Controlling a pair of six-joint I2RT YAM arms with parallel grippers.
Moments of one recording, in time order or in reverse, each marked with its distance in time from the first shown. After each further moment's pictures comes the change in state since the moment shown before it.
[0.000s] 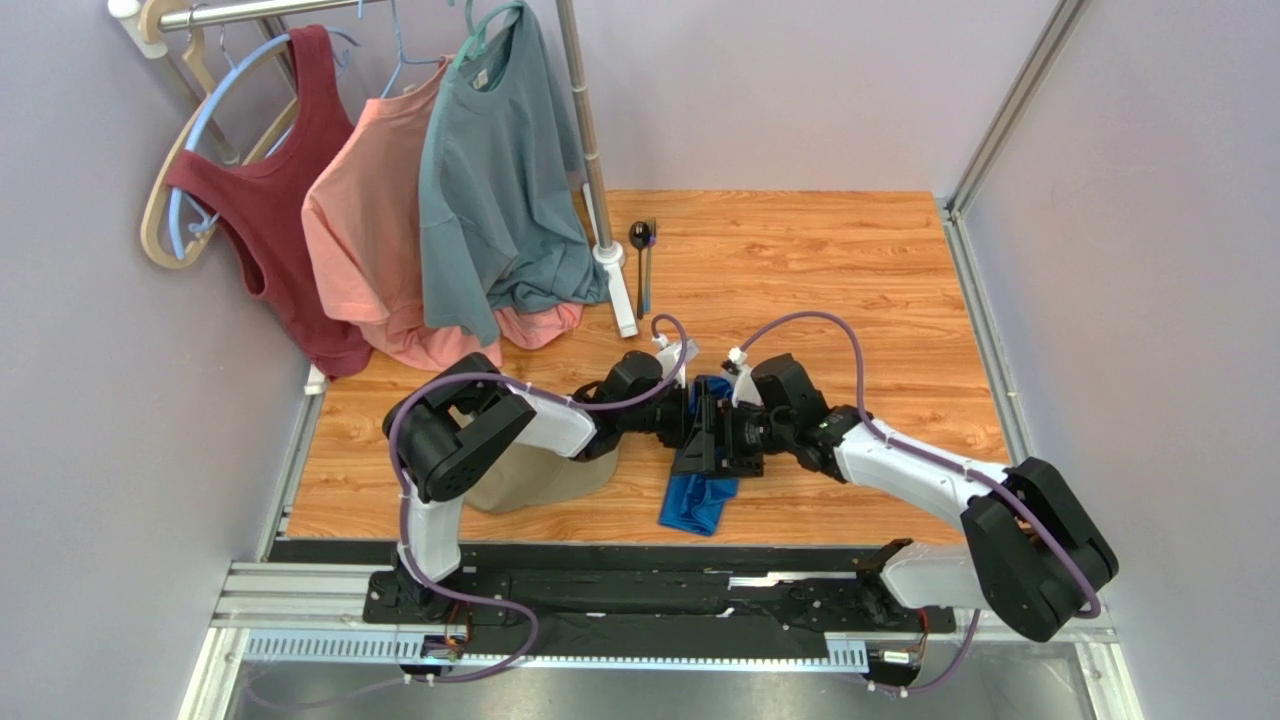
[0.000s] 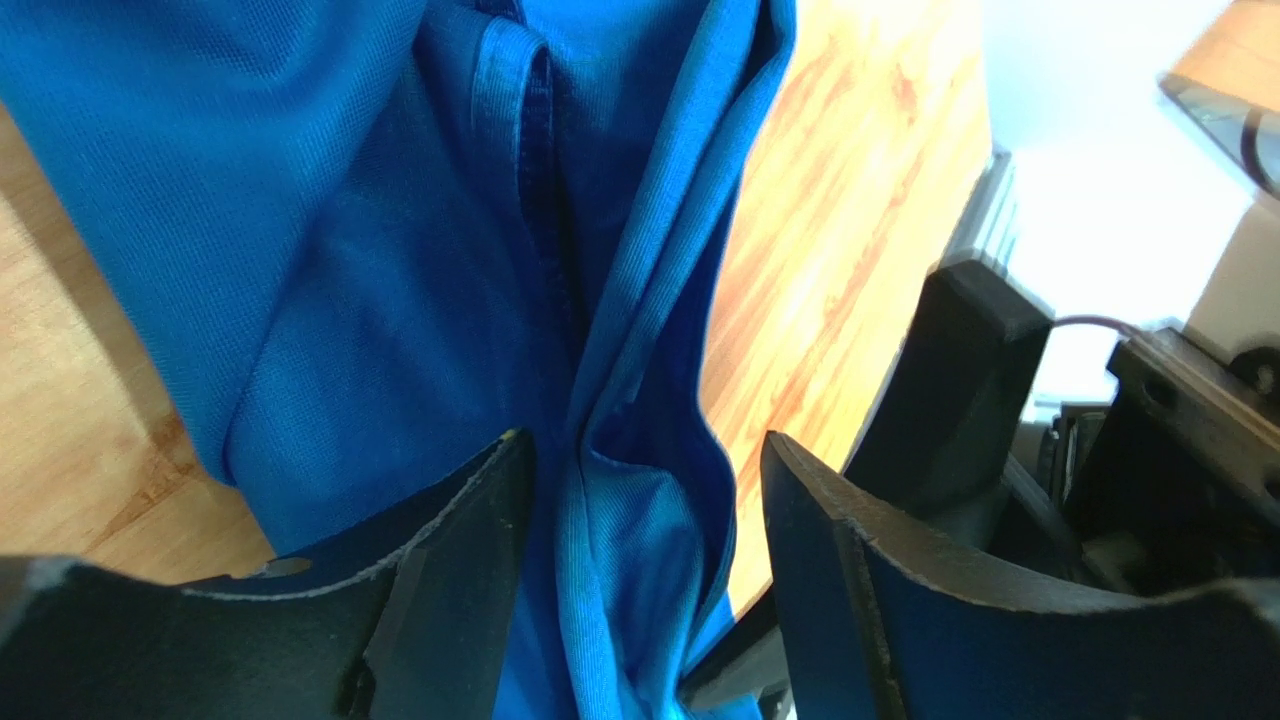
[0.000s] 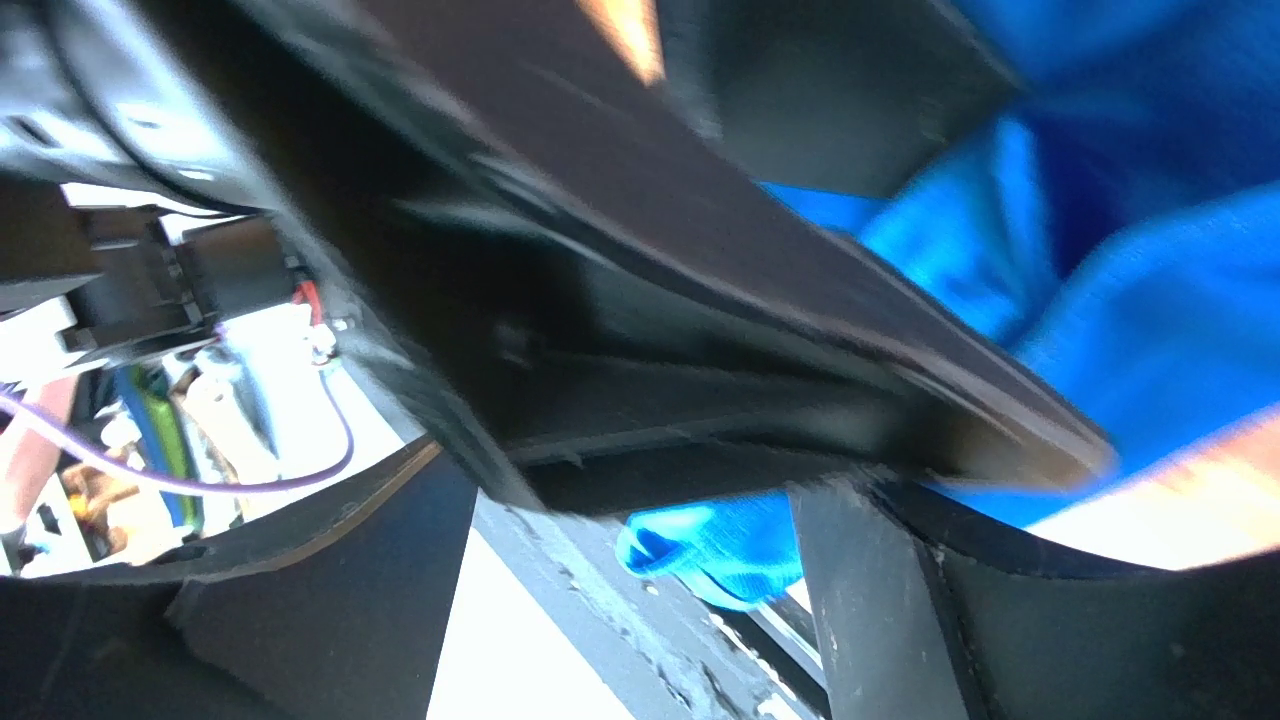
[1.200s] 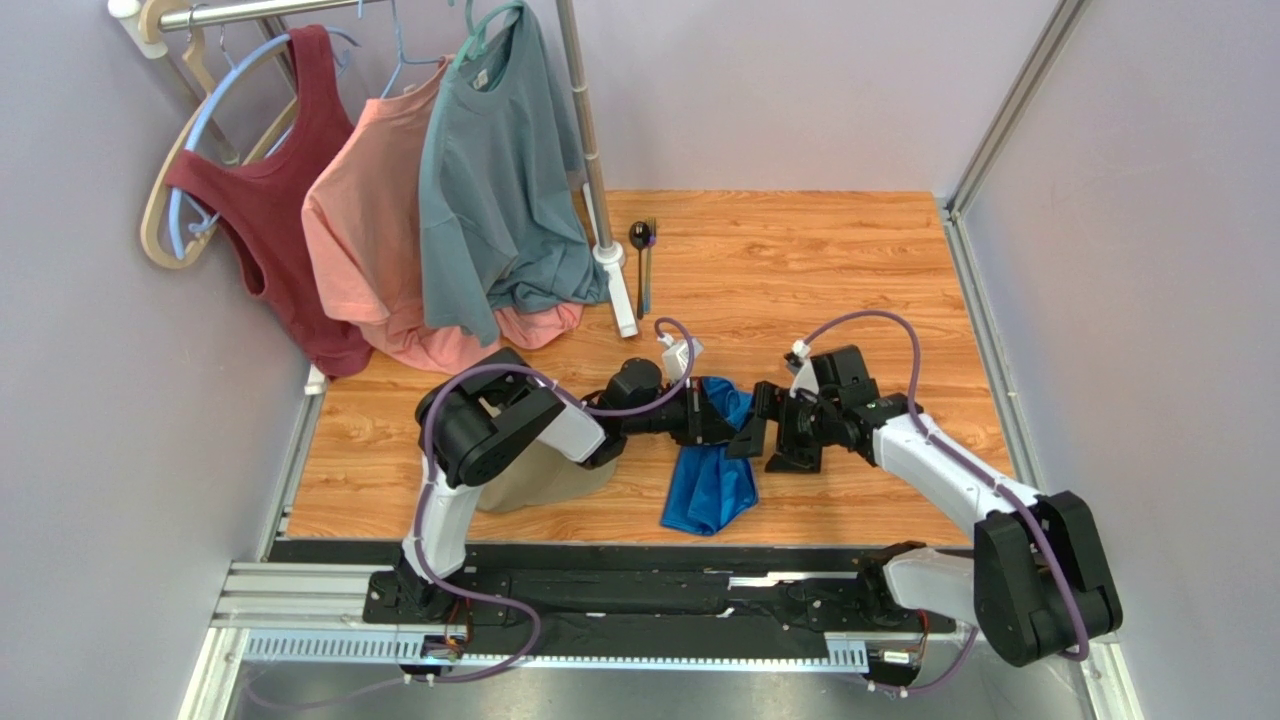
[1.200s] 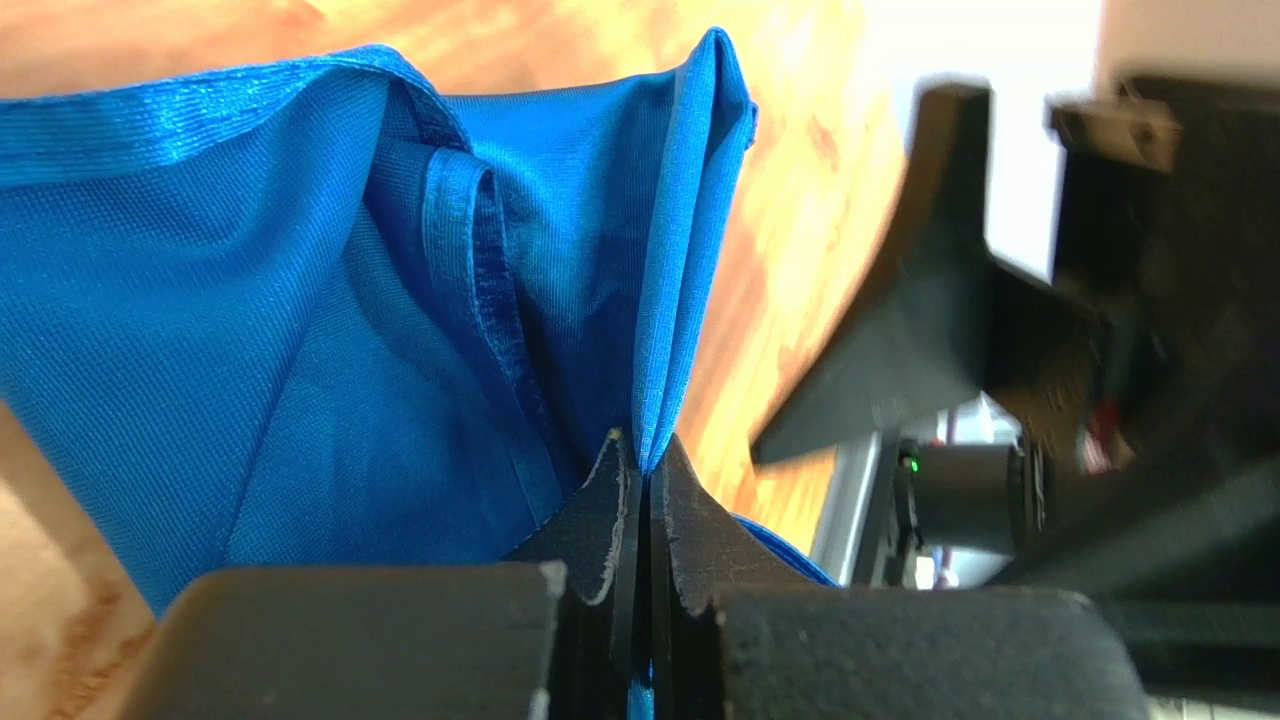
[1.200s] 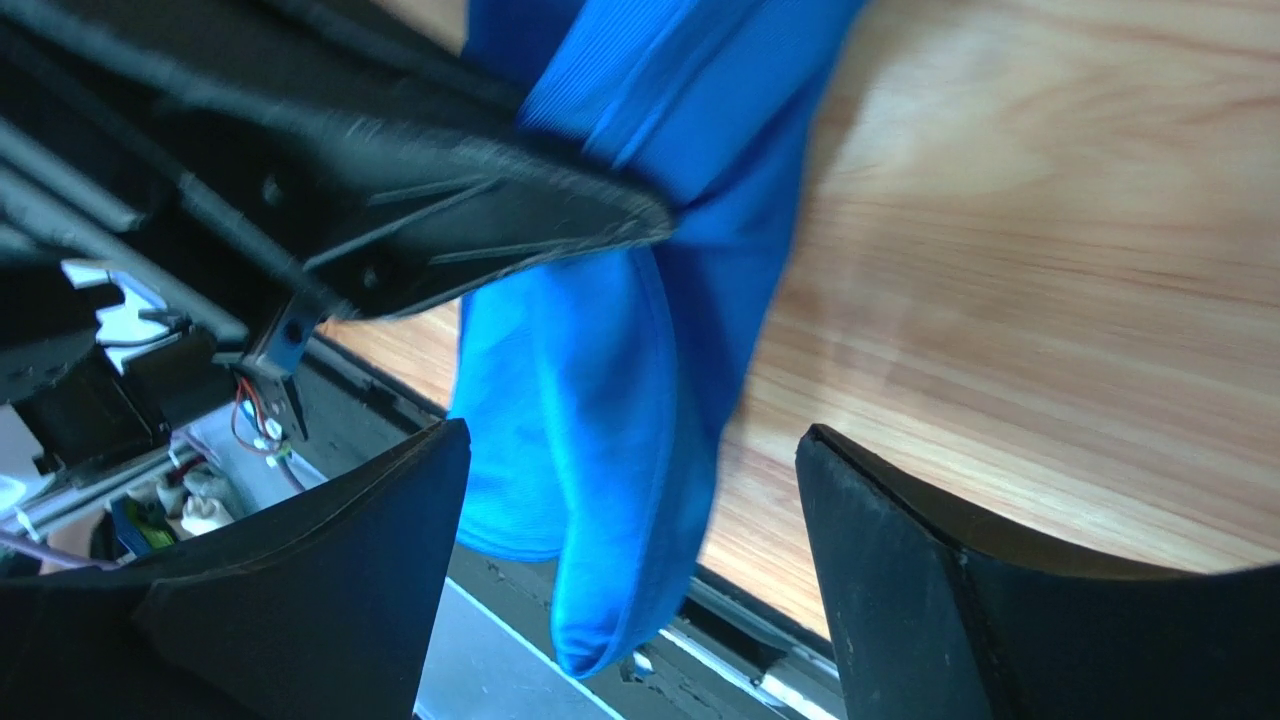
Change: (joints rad) left arm -0.003 0.132 0.006 0.299 0.038 -0.037; right arm -0.316 -0.070 0.022 -0.298 0.006 -0.163
